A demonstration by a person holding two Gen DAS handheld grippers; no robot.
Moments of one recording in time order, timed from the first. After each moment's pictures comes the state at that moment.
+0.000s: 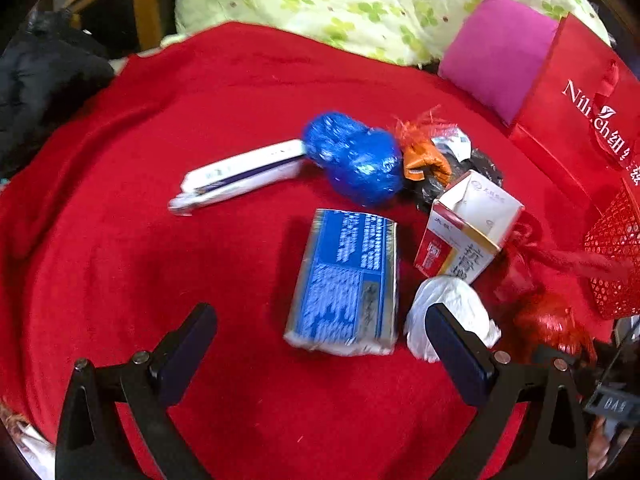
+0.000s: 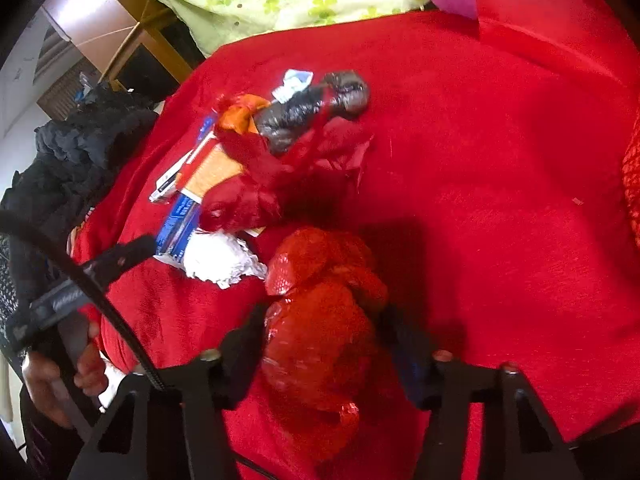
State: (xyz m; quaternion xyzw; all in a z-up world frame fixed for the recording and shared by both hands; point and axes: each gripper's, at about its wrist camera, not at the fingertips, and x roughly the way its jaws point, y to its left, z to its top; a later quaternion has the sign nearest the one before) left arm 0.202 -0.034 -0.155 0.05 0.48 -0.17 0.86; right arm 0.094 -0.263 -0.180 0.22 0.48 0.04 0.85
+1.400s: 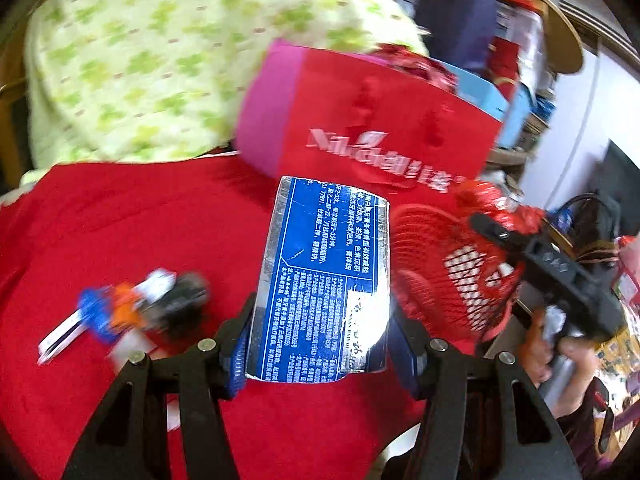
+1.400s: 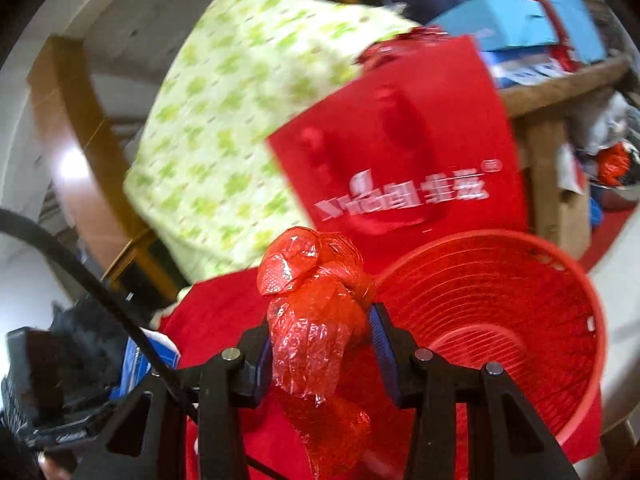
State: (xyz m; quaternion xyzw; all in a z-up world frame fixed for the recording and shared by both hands) left arm 0.088 -0.230 0.007 0.07 0.35 -0.42 0.83; right arm -0.050 -0.482 -0.026 0.31 0.15 -0.12 0.93
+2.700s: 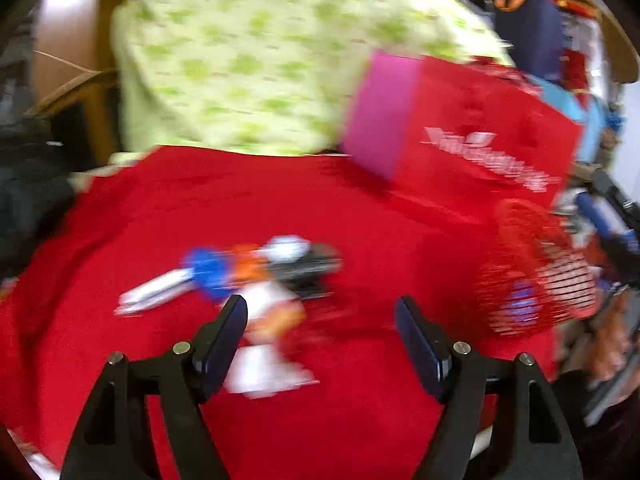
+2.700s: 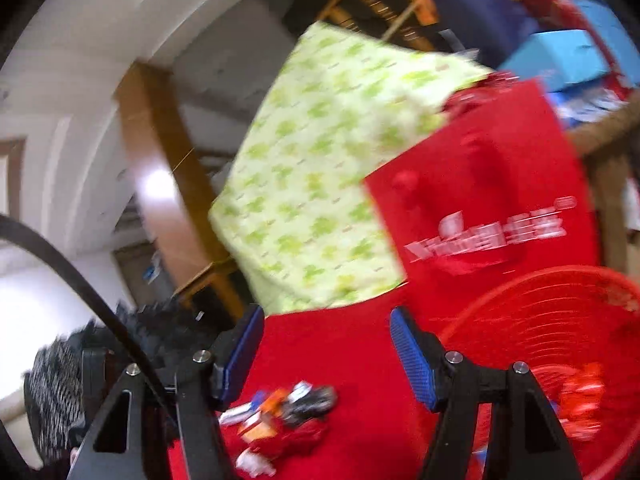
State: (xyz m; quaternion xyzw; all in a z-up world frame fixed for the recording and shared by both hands) left arm 0.088 -0.119 -0.033 0.08 0.32 -0.23 0.92; right arm -0.044 -0.407 -0.024 0.24 0.05 0.05 0.97
